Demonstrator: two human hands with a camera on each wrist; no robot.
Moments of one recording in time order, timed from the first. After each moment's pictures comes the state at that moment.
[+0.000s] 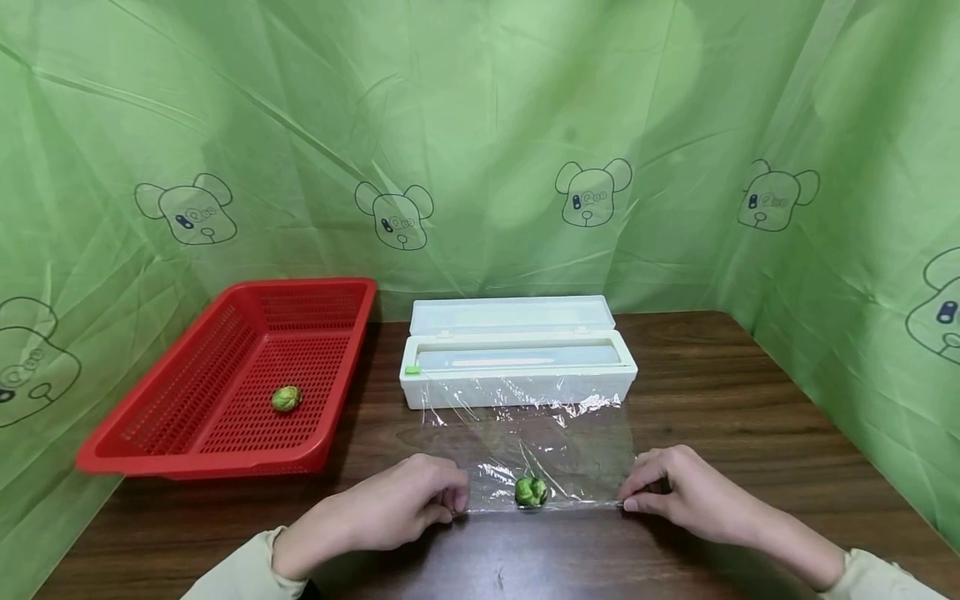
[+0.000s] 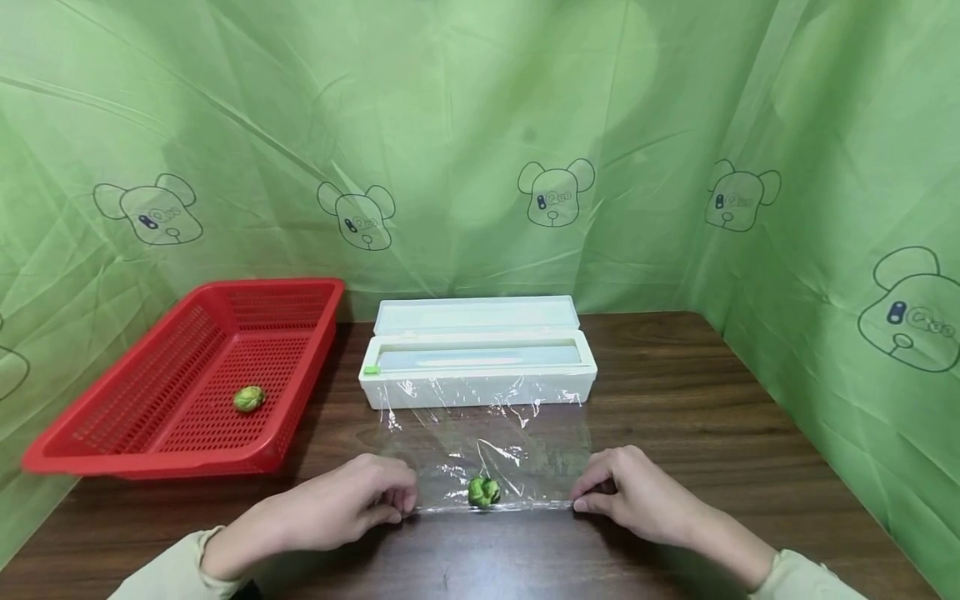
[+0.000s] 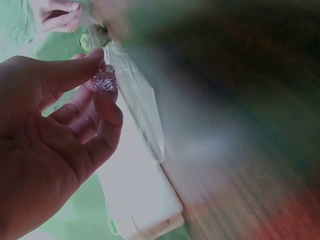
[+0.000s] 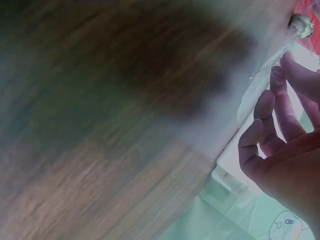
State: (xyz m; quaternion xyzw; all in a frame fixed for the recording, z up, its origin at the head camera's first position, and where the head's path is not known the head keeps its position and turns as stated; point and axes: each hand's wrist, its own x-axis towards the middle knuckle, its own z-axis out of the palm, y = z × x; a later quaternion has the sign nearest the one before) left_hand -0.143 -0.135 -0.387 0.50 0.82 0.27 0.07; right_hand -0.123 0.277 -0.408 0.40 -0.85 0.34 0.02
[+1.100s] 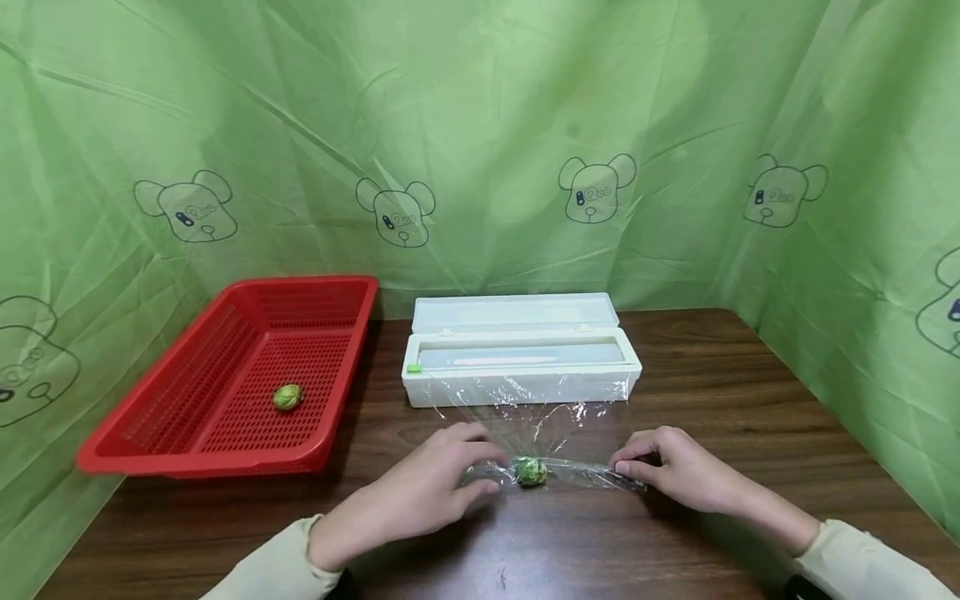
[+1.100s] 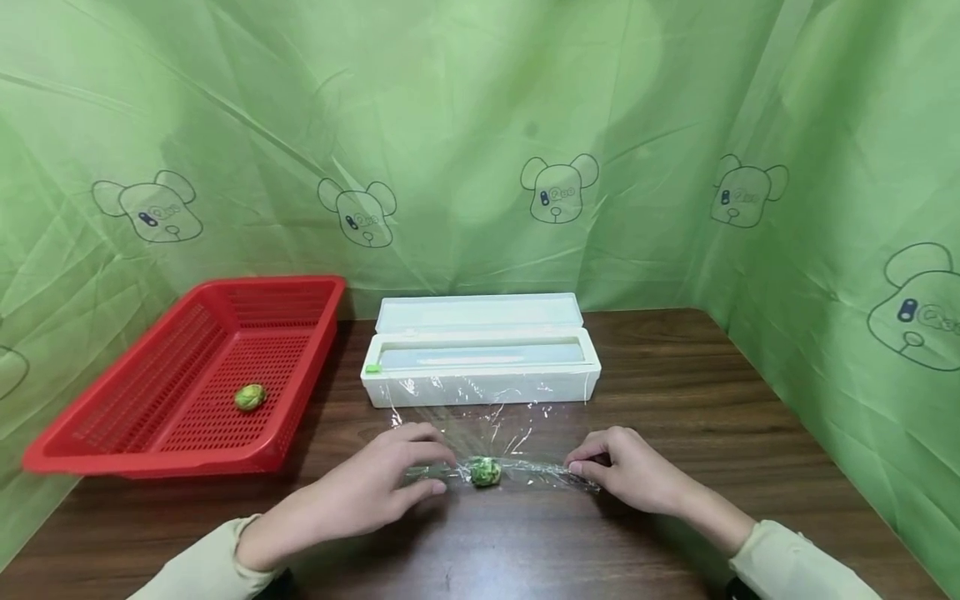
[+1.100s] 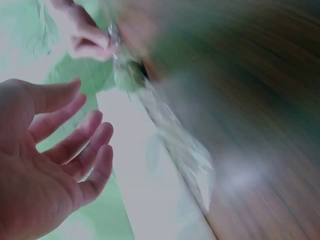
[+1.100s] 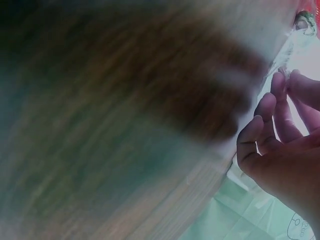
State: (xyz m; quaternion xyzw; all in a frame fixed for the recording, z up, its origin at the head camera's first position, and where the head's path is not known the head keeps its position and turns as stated) left_hand -0.147 -0.099 -0.378 0.44 0.86 0.26 -0.03; right_hand -0.151 0.278 -0.414 0.31 -0.88 0.37 -0.03
